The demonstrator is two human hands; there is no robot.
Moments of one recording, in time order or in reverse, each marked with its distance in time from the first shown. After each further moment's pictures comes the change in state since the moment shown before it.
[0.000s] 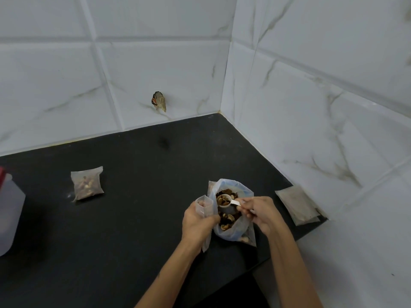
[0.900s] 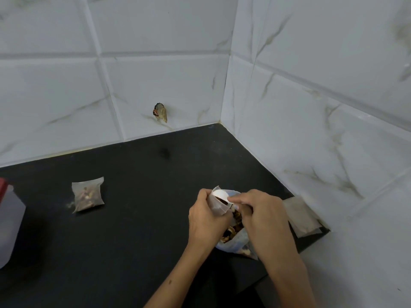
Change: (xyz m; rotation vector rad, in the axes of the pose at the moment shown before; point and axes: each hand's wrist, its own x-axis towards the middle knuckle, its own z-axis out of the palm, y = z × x) left_hand -0.019 0.049 0.011 0.199 0.130 0.360; right_hand -0.091 -0.053 0.024 -0.948 0.033 -0.368
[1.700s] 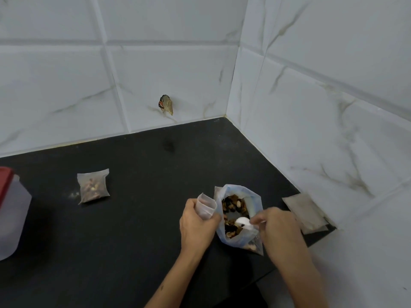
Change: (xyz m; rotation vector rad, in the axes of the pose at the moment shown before) left_hand -0.002 -0.043 -0.015 -0.066 0.088 -0.159; right_hand -0.004 0.039 0.021 -0.127 -0.061 0.216
